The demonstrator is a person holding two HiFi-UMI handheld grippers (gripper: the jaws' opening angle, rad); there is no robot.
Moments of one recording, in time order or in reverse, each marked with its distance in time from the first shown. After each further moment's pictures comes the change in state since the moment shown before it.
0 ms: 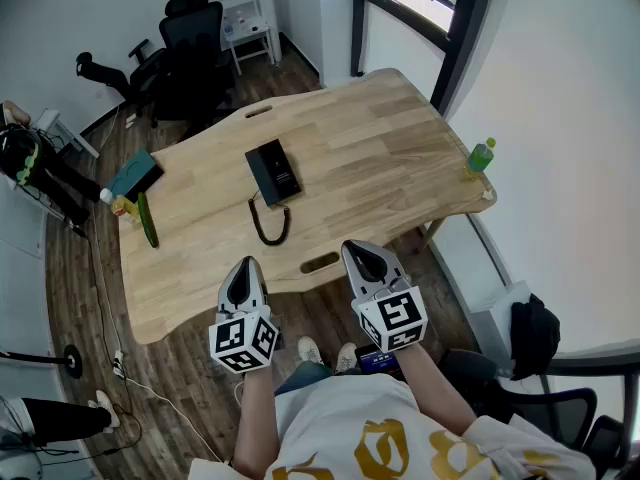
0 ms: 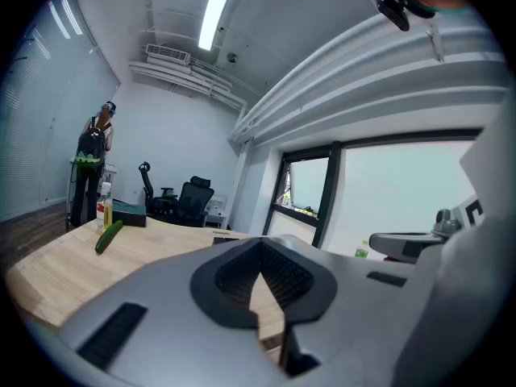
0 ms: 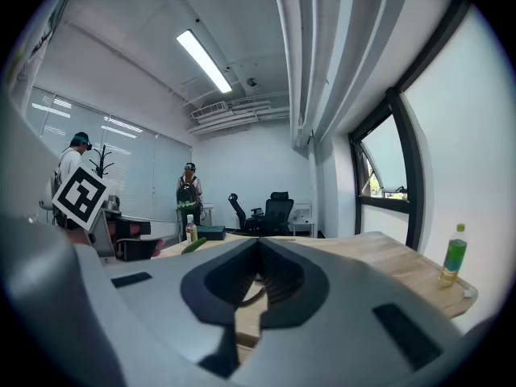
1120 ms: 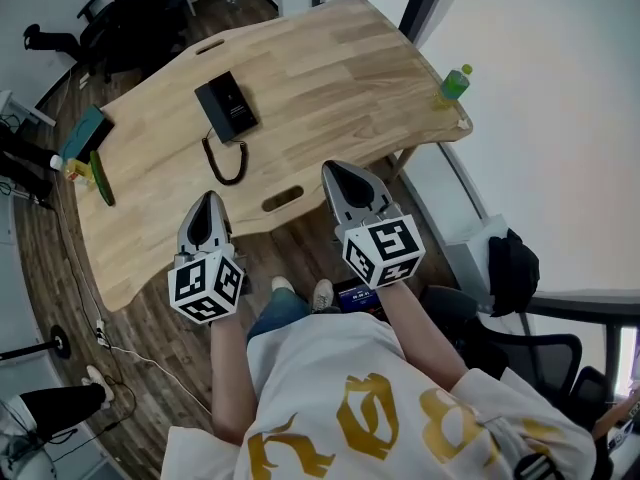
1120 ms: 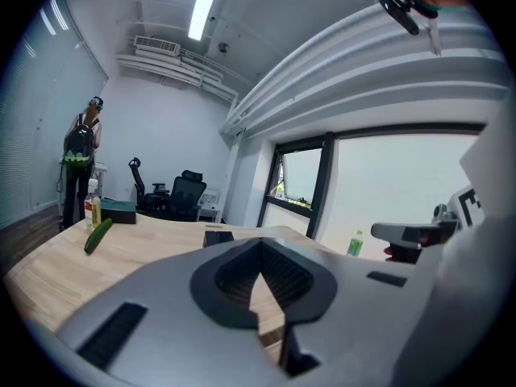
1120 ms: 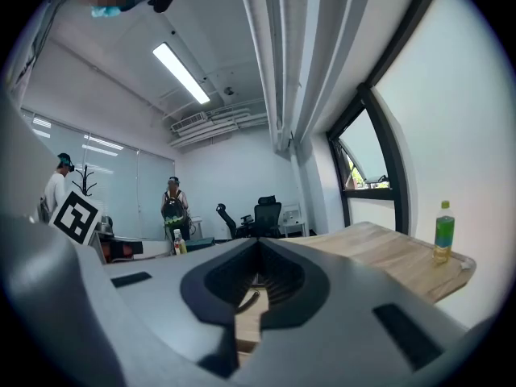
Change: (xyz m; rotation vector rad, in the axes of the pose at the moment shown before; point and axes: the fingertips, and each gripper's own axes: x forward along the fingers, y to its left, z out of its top) left arm 0.019 -0.019 -0.009 0.042 0.057 -0.046; right arm -0.012 -0.042 -0.001 0.138 -0.052 -0.070
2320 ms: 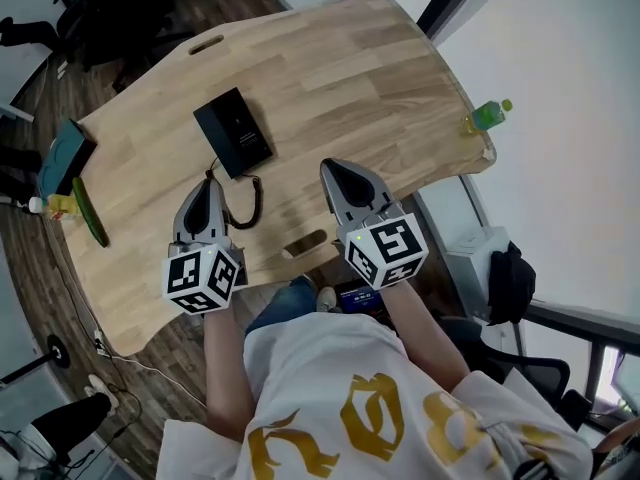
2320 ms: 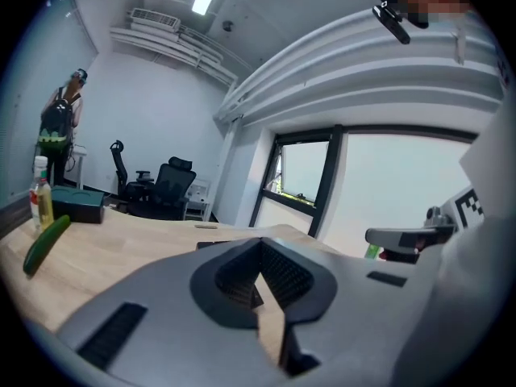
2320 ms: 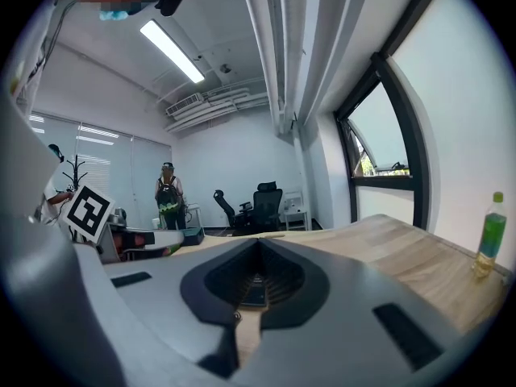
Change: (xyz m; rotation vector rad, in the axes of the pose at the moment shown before) left arm 0.159 0.069 0.009 -0.043 0.052 -0.101; right arm 0.157 -0.035 -0.014 -0.013 0.108 0.014
